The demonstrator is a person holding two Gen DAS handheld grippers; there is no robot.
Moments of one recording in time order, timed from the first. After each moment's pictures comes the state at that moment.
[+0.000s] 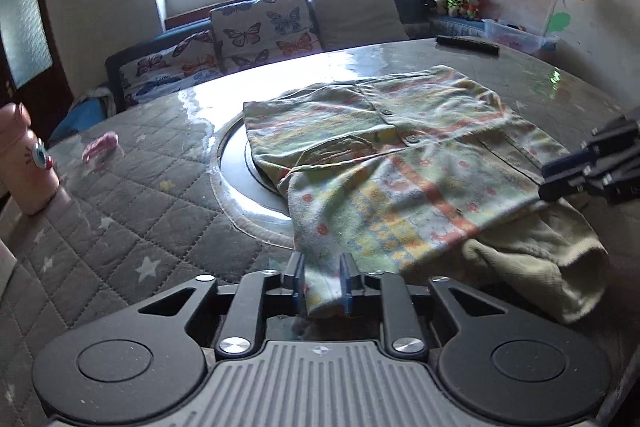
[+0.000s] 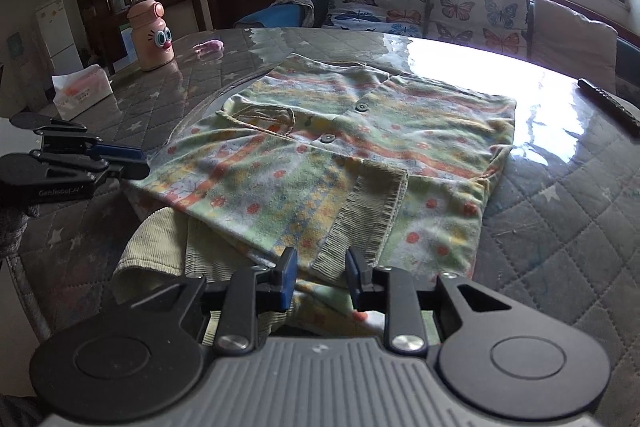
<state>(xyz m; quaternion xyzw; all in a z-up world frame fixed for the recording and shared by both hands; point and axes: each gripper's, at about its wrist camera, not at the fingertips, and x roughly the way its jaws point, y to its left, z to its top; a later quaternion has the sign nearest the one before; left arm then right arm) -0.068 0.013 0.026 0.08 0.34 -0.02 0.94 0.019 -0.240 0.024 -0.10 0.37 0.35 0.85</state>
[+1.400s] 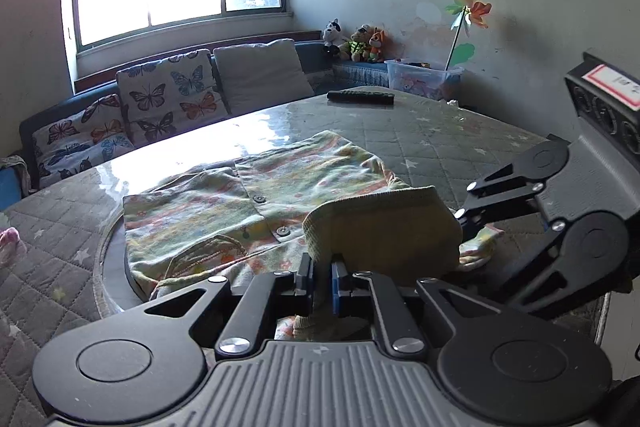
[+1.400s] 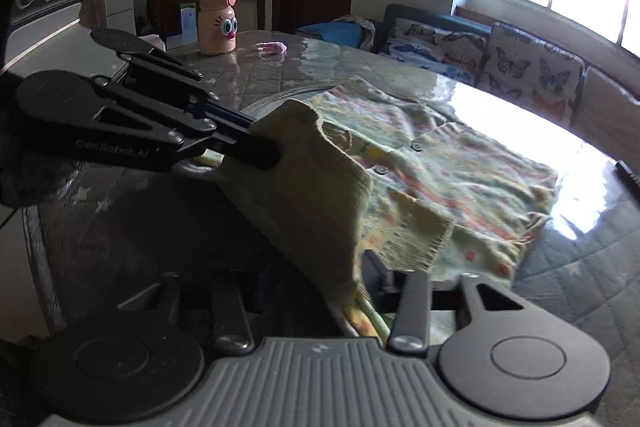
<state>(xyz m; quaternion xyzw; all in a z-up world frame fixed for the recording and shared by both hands) -0.034 -0.039 0.047 0.07 0.27 -0.16 0.95 0.002 -0.216 0.028 -0.17 0.31 0.43 0.83</state>
